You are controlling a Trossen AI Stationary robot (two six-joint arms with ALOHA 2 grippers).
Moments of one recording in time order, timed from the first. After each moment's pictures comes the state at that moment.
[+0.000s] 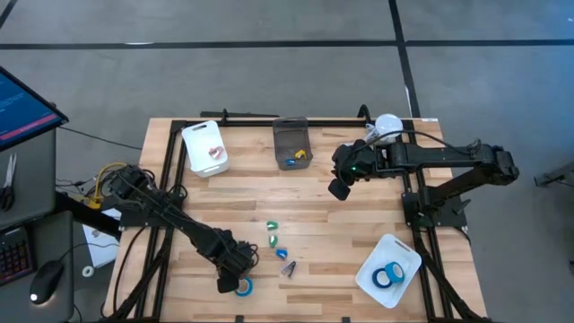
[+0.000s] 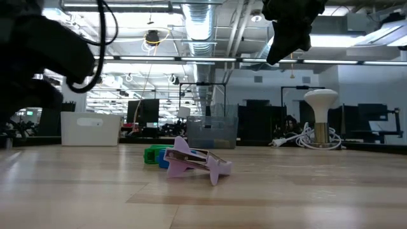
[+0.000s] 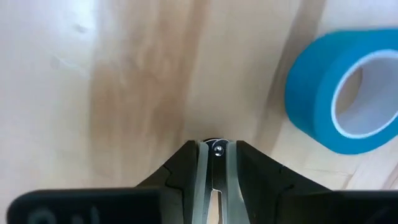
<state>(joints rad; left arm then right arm) -0.58 1.75 0.99 -0.67 0.11 -0.82 -0.04 1.30 1.14 -0.81 0.32 0.38</state>
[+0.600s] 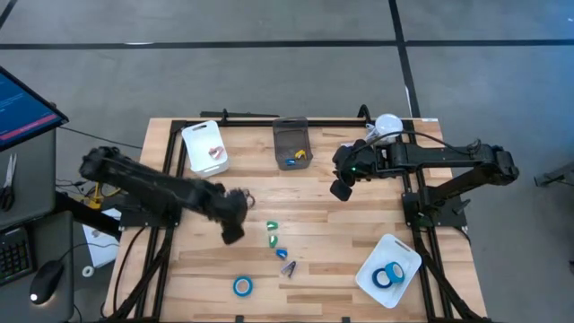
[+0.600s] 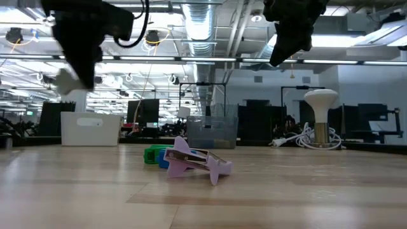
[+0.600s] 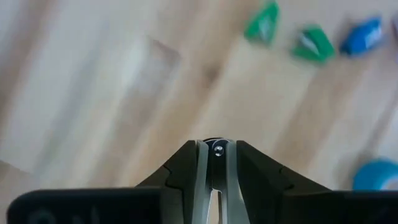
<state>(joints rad) -0.27 1.37 0.99 -0.95 -0.17 -0.72 -0.04 1.30 1.14 -0.84 0.32 0.36</state>
